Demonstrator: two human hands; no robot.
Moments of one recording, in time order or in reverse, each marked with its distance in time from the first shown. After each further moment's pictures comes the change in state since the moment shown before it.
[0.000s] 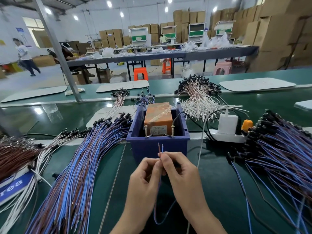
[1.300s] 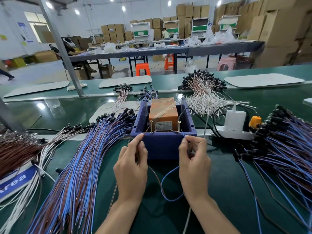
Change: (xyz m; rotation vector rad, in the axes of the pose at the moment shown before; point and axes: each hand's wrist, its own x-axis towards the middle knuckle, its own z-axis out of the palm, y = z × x) left_hand 0.035 -0.025 -0.021 0.518 0.410 0.364; right_hand 0.027 0.026 0.007 -0.293 0.416 -0.230
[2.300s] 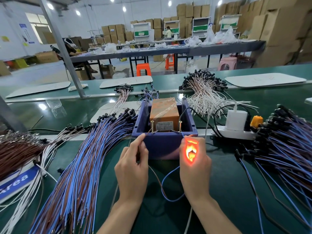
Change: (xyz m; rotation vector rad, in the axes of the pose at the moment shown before) left_hand 0.001 0.003 -0.003 0.006 -0.031 -0.060; right_hand -0.002 -0.003 -0.002 0.028 -0.023 -0.019
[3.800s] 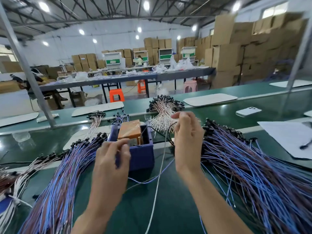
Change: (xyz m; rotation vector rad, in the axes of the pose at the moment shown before) left_hand 0.012 0.117 -0.060 -0.077 -0.258 0.082; right_hand 0.057 -0.130 -0.111 0.480 0.113 0.122
